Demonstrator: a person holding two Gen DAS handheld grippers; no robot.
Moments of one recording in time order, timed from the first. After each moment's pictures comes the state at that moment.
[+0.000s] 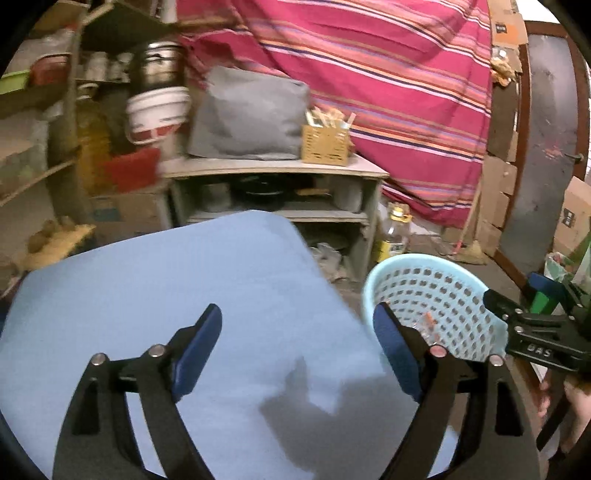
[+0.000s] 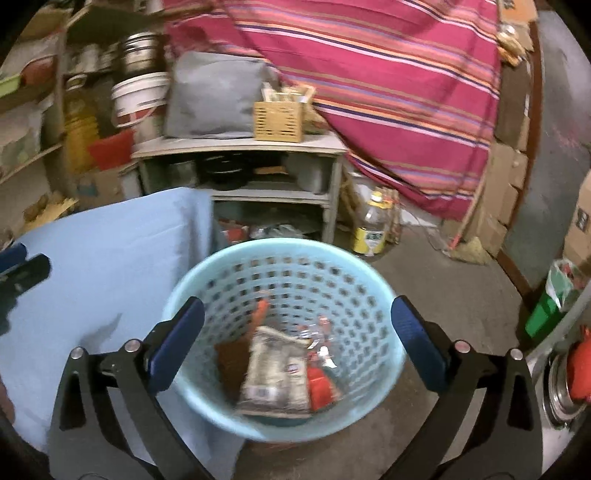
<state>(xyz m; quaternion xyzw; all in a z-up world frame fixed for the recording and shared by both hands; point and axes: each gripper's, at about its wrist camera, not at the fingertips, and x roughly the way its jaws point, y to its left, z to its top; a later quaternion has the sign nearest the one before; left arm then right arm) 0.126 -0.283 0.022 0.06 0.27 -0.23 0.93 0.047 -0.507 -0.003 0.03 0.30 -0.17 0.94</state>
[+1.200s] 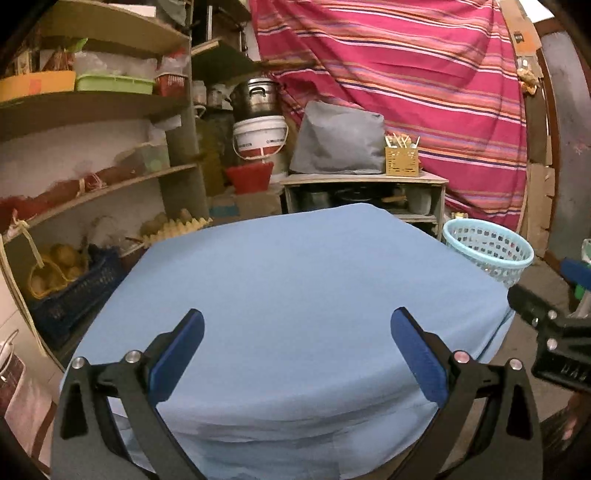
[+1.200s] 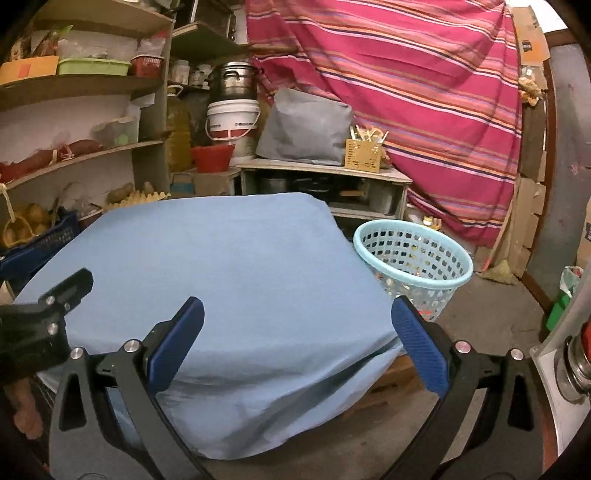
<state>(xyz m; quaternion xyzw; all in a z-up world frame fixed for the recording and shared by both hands) -0.062 -0.086 -0.010 0.08 0.20 -0.10 0.97 -0.113 -0.264 -0.015 0.00 0.22 -0.10 0.97</state>
